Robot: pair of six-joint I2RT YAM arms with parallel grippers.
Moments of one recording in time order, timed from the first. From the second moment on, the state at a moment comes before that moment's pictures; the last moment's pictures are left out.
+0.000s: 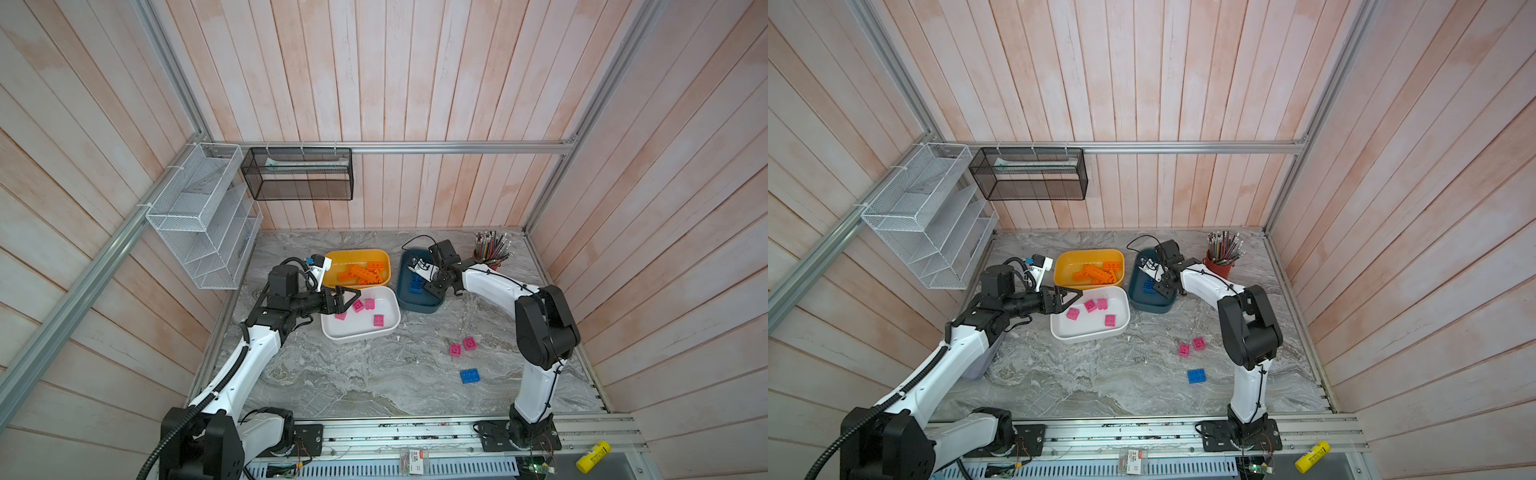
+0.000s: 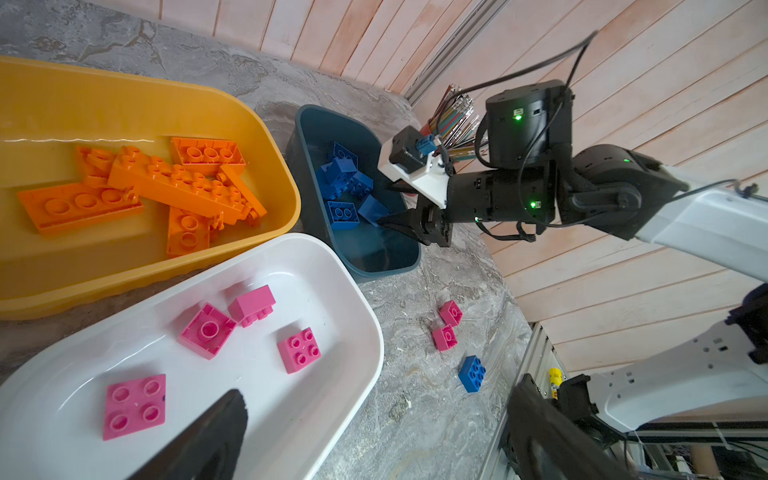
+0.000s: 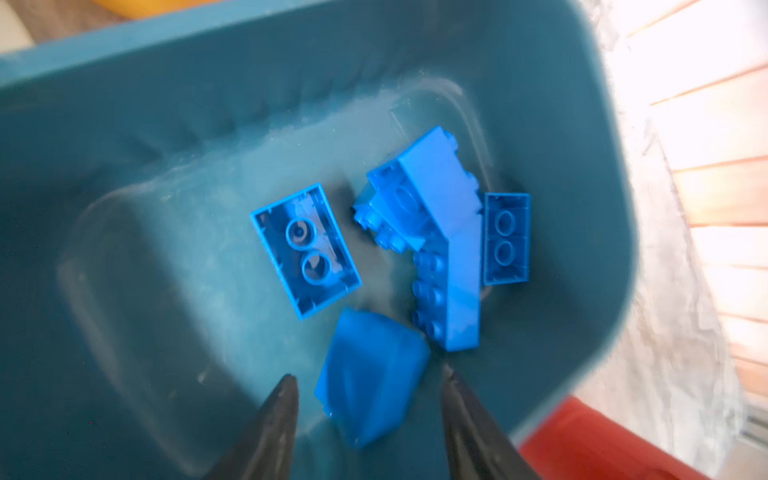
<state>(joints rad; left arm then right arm) -0.14 1.16 0.82 -0.22 0.78 -0.30 0.47 1.88 1.37 -0.50 0.06 -0.58</state>
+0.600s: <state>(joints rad) -0.14 1.18 0.82 -0.22 0.79 -0.30 0.62 1.16 0.89 -0.58 0.04 0.17</state>
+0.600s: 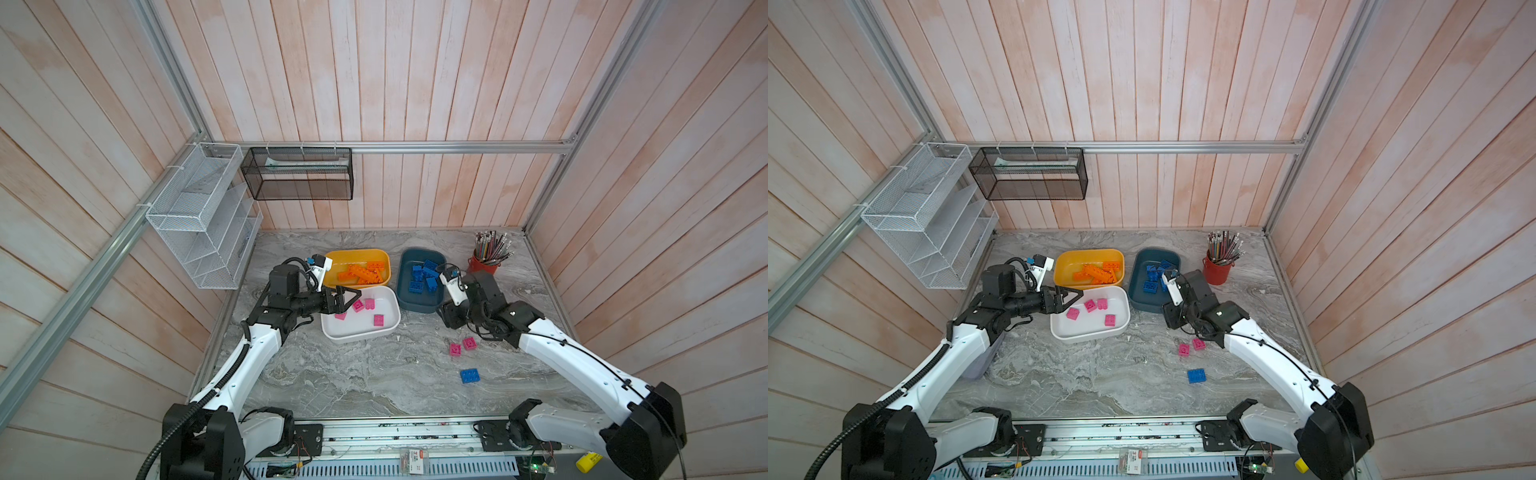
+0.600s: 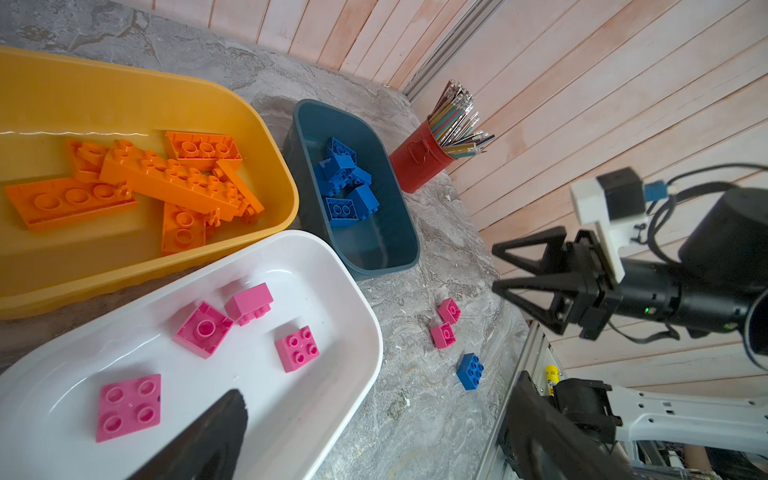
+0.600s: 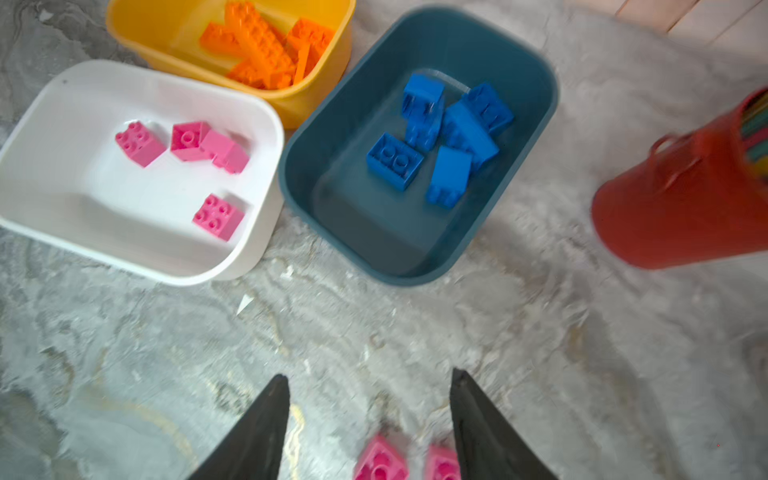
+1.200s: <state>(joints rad) -0.14 1.18 0.82 -0.19 0.81 -0.30 0.75 1.20 0.65 -0.70 0.18 0.74</state>
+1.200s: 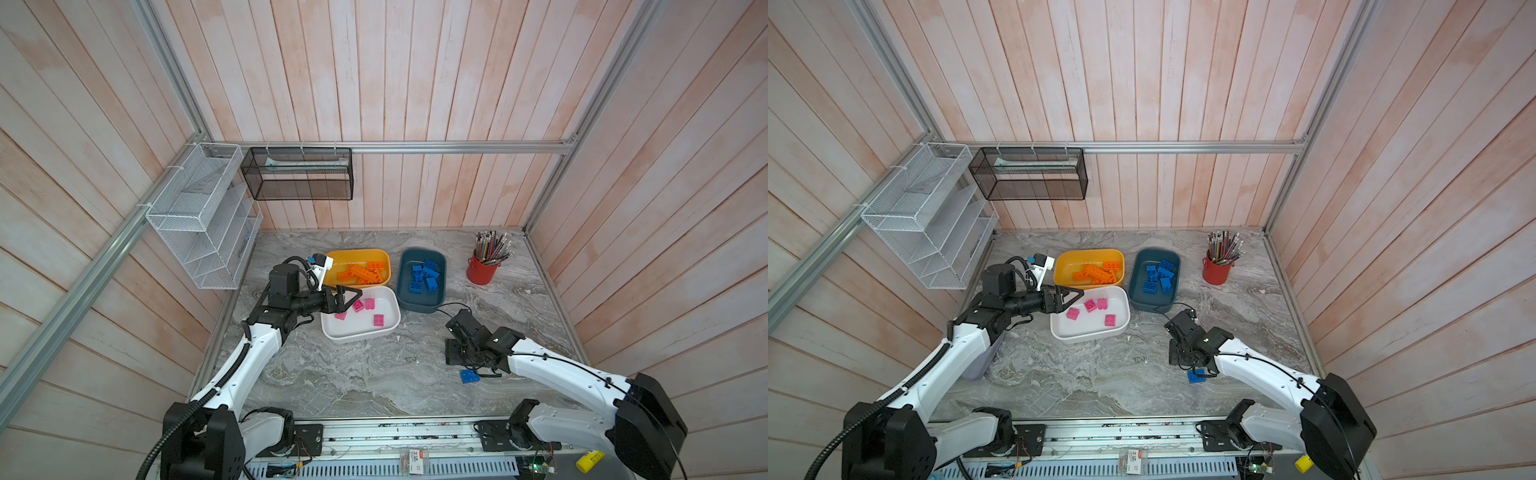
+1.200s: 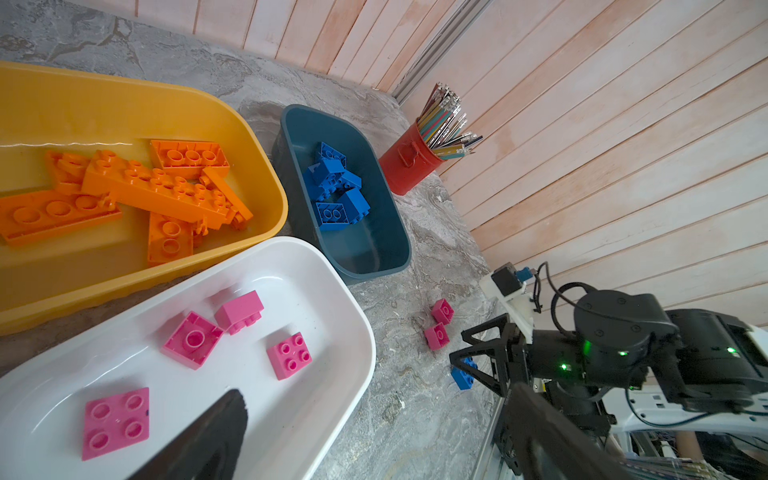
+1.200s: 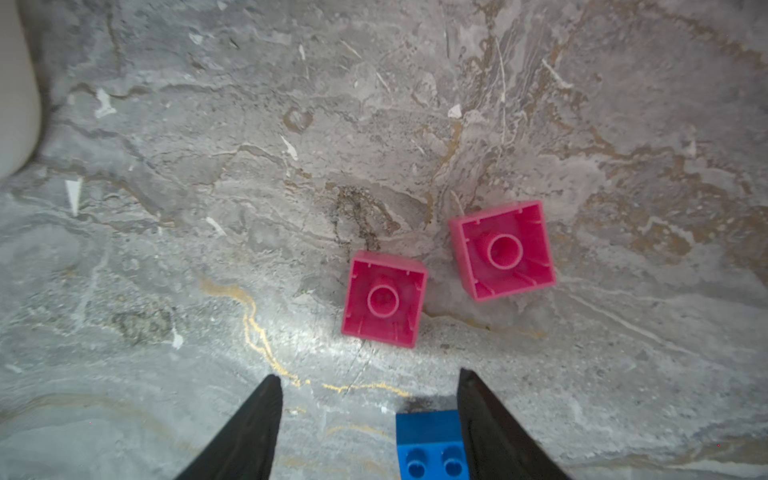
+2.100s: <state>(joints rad) -0.14 1.18 0.82 -0.19 0.81 -0.30 0.72 1.39 0.86 -0.61 0.20 0.64</state>
